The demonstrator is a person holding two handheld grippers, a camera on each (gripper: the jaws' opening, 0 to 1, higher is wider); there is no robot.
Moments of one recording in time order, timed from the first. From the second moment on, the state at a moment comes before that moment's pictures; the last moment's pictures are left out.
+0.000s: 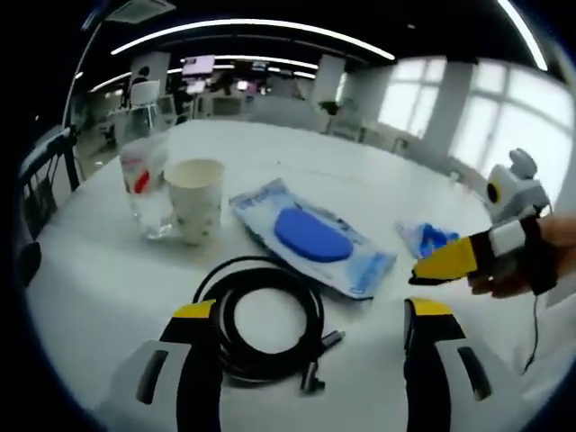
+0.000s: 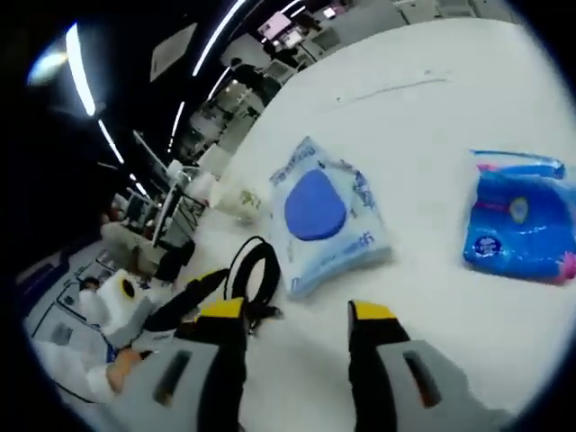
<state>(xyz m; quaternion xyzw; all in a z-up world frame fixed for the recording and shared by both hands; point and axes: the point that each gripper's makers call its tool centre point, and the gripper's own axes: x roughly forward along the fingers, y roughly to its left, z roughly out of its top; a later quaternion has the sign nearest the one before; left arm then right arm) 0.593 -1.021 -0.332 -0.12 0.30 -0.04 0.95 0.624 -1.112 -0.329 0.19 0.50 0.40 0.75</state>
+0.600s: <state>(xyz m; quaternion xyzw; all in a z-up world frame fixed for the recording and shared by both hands) 0.586 -1.021 -0.342 -0.15 0.30 -0.03 0.94 0.640 -1.094 -0.359 0.30 0.57 0.28 0.72</state>
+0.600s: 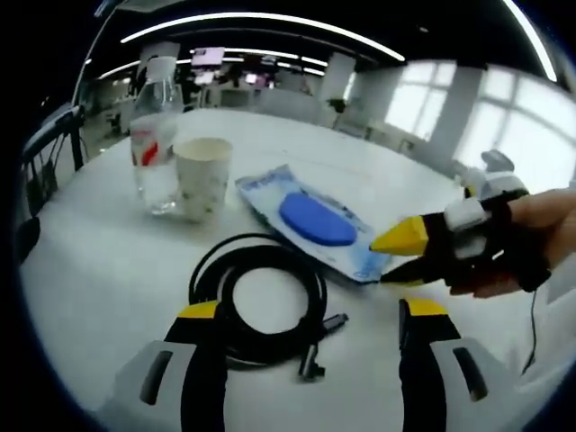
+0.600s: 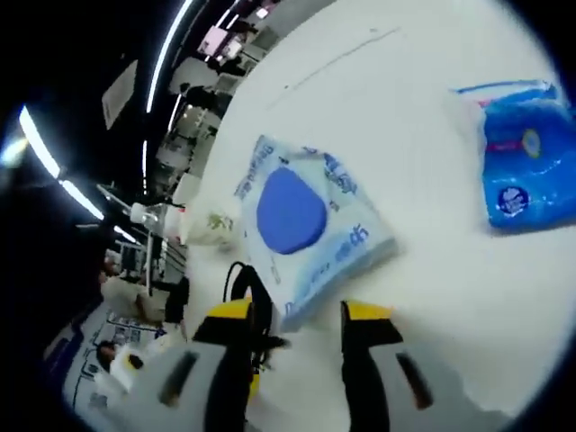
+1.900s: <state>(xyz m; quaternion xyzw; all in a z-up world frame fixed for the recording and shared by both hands) 0.639 -1.034 -0.323 -0.38 0.27 -0.03 0.88 0.646 -1.109 -0.317 0.42 0.52 0.32 0.67</state>
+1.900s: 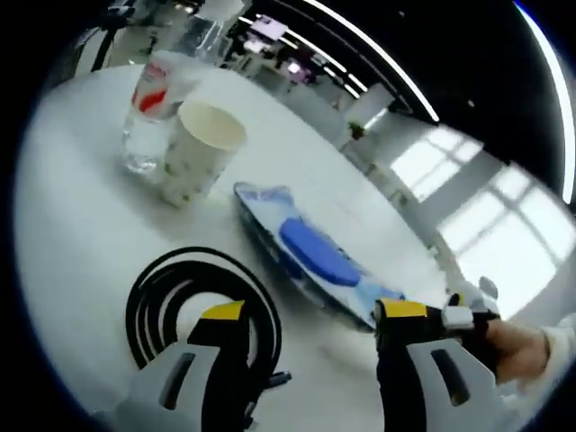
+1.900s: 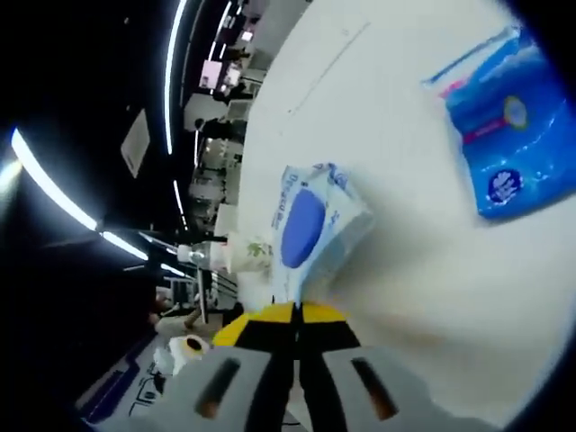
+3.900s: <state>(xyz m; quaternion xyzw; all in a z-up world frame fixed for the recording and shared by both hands) 0.658 -1.041 -0.229 -0.58 0.10 -0.02 0.81 0.669 -1.127 -0.258 0.41 0.43 0.39 0.70</state>
